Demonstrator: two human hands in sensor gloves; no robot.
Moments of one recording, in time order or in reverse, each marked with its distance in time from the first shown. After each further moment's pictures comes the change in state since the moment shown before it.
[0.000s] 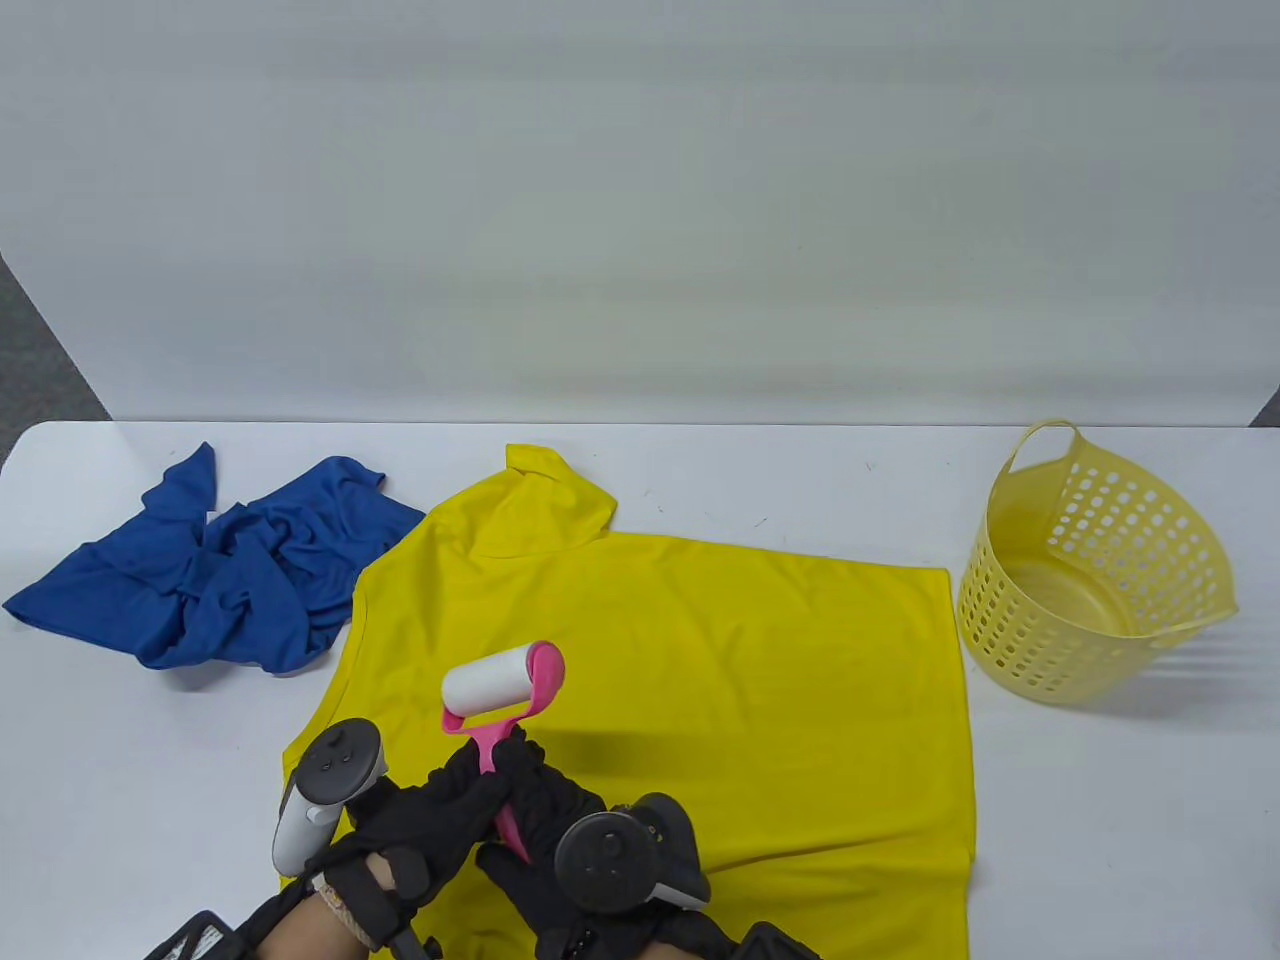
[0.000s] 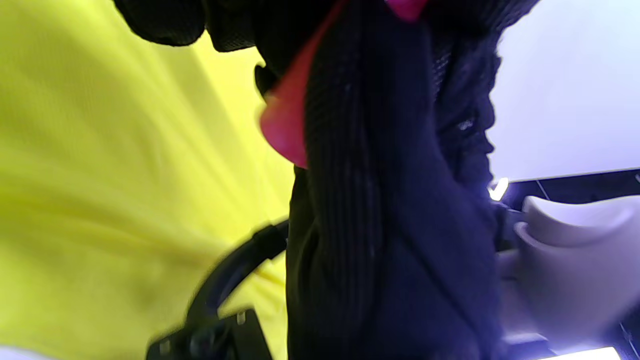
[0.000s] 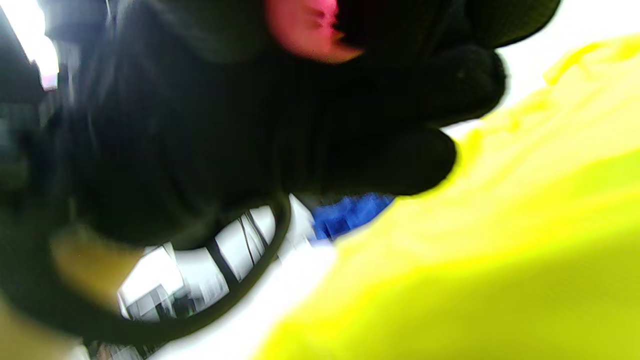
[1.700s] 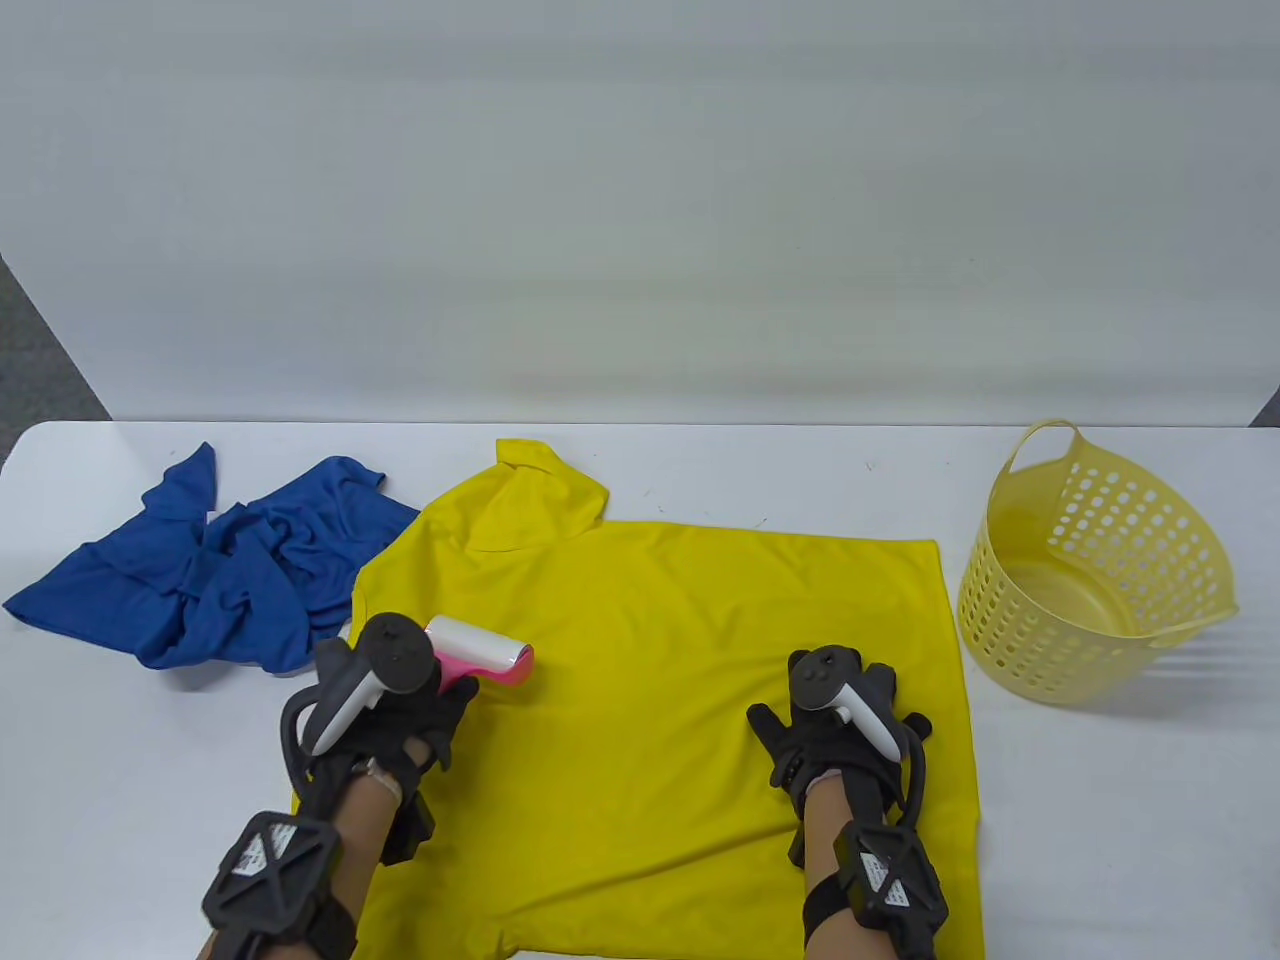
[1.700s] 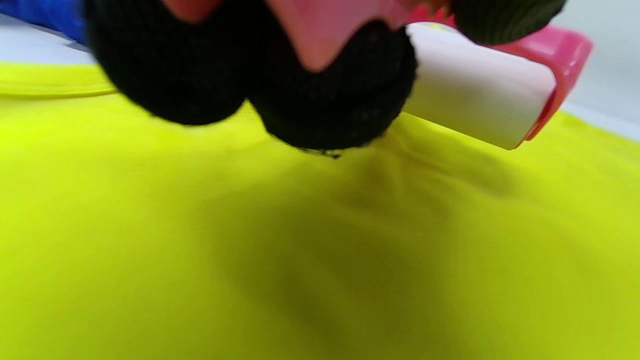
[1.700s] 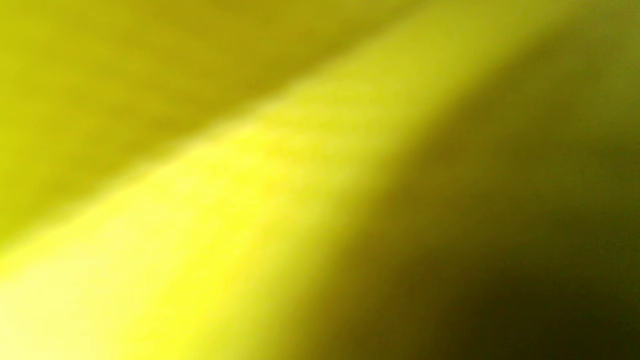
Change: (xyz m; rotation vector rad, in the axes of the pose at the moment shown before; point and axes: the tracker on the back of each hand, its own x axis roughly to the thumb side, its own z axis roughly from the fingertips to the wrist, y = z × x) left_hand 0.018 0.070 -0.077 0.410 0.683 -0.996; right_hand -0.251 -0.074 0.065 0.309 1.115 0.015
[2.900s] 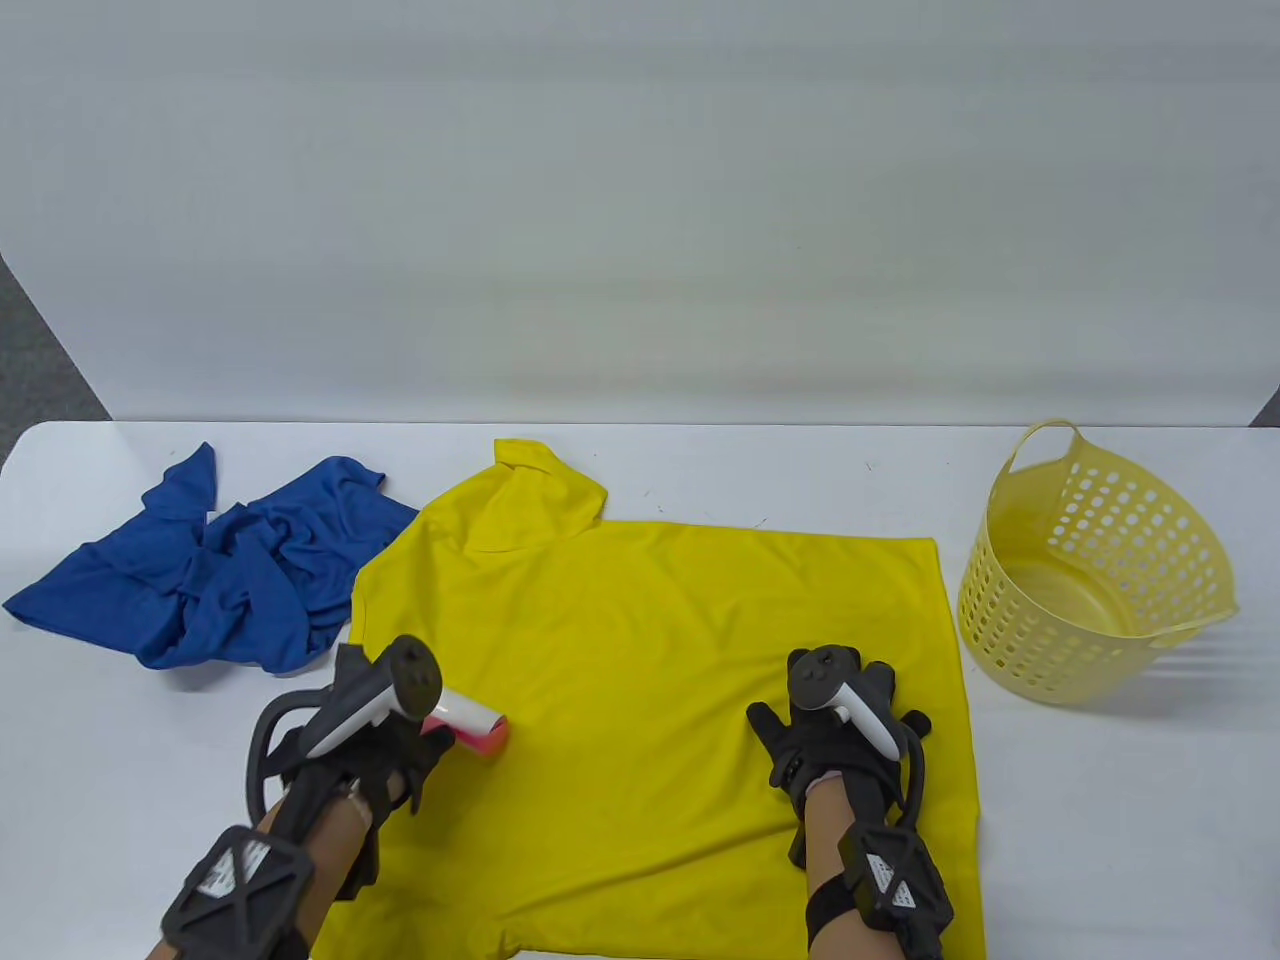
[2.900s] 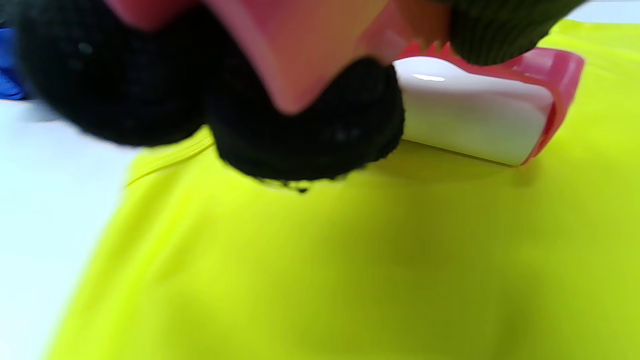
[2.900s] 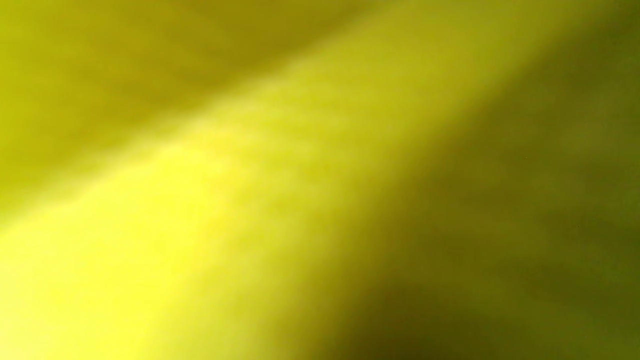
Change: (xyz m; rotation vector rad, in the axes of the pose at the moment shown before) left_hand 0.003 0.016 0.022 -0.147 0.008 -0.274; right_hand 0.001 0.000 -0.001 0.007 -0.001 0.008
